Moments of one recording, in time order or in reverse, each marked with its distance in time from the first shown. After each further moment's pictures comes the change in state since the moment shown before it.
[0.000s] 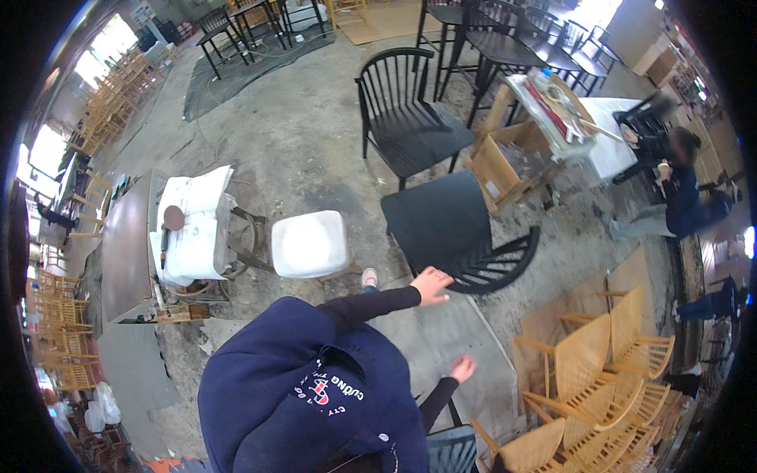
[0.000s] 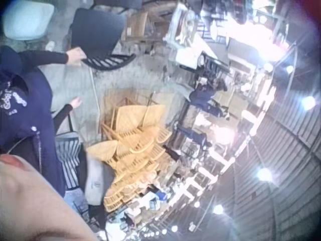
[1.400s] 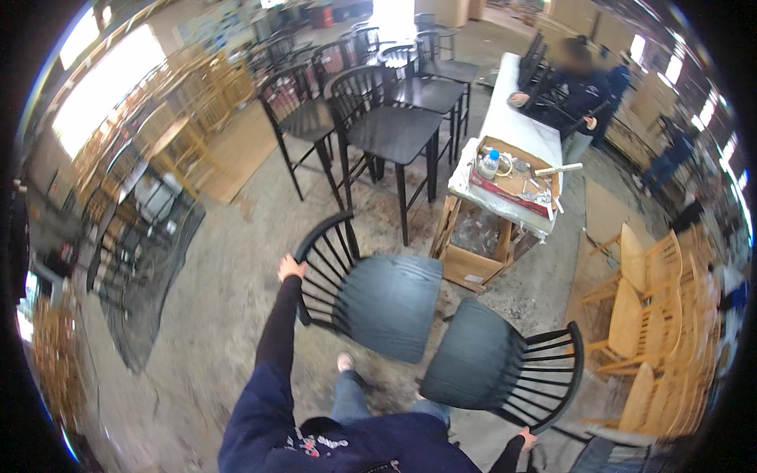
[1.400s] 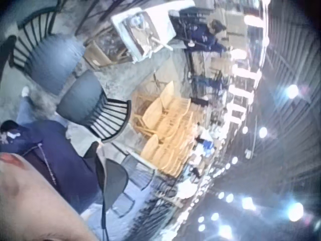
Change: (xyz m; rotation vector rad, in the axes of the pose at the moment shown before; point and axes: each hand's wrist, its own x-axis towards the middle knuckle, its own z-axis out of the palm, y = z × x) left_hand 0.421 -0.753 -0.396 0.341 0.047 -0.846; right_hand -0.041 -0.065 0.376 -0.454 1.128 0.565
